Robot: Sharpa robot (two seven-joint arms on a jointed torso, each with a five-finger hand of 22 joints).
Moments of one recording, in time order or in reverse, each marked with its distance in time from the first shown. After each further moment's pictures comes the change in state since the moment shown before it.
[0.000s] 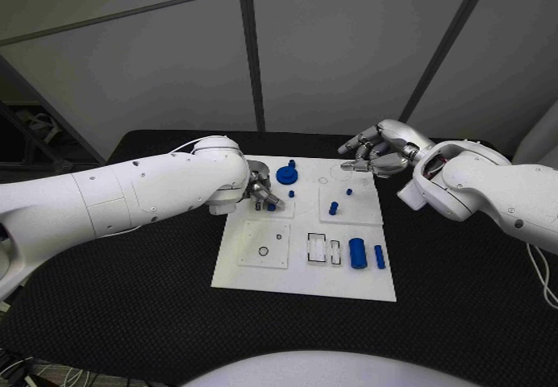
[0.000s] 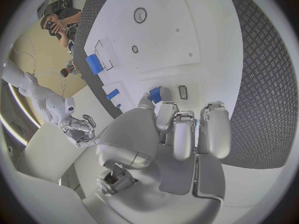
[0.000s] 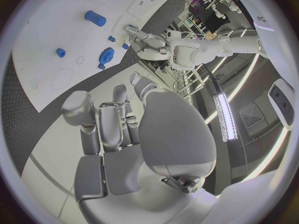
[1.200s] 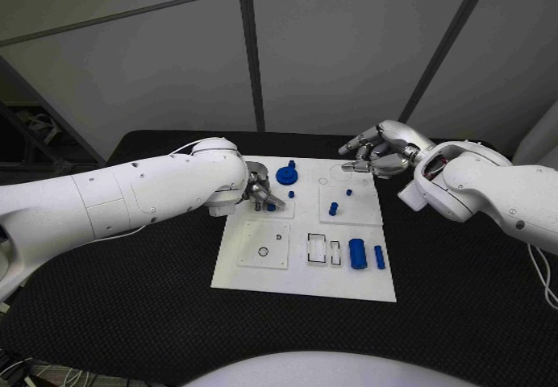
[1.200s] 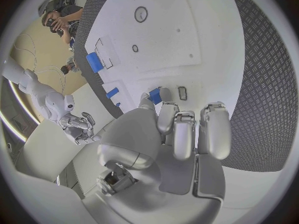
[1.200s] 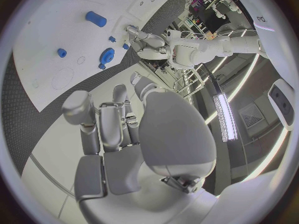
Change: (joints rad) left arm -0.002 -0.003 0.000 -0.003 0.024 -0.020 0.002; left_hand 0.044 0.049 0.008 0.038 -0.129 0.004 0.001 0.024 0.019 0.000 0.000 0.011 0.005 0.002 0.001 0.000 0.000 0.000 0.007 0.000 0.004 0.000; right arm 0.000 -0.005 0.000 0.005 -0.002 0.000 -0.002; right_hand 0.000 0.000 -0.002 0.002 0.000 0.000 0.000 0.000 0.000 0.000 0.000 0.000 -0.003 0.000 0.000 0.000 0.000 0.000 -0.007 0.000 -0.004 0.000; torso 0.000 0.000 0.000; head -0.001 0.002
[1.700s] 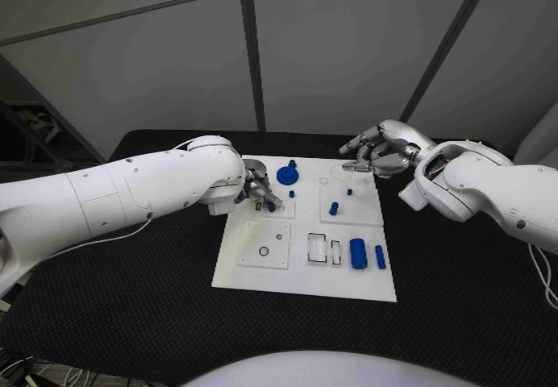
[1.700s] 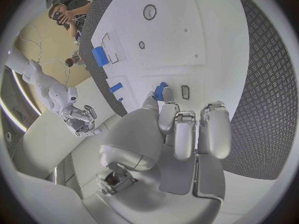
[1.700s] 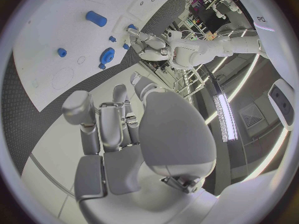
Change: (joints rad) left arm 0.004 -0.015 0.001 -0.003 0.080 -0.016 0.020; left_hand 0.086 -0.007 0.039 -0.098 0.099 -0.034 0.006 -0.029 -0.026 -0.004 -0.002 -0.016 0.001 -0.003 -0.003 0.000 0.000 0.000 0.000 0.000 -0.012 0.000; right arm 0.000 0.000 0.000 -0.001 -0.001 0.000 -0.001; right_hand -0.001 0.001 0.003 0.003 0.000 0.000 0.000 0.000 0.000 0.000 0.000 0.000 0.000 0.000 0.000 0.000 0.000 0.000 0.000 0.000 0.000 0.000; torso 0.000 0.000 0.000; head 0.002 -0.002
